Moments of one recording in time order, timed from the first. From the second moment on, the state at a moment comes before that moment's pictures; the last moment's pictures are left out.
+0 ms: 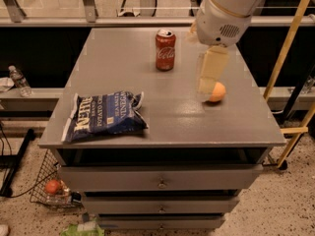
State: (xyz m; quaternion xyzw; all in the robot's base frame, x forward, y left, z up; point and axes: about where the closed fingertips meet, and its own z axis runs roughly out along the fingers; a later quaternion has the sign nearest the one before) arm 0.529 -0.092 0.954 -0.72 0.67 0.03 0.15
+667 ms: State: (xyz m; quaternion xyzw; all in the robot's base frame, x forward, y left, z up) arm 0.527 0.003 0.939 -0.79 0.60 0.05 0.13
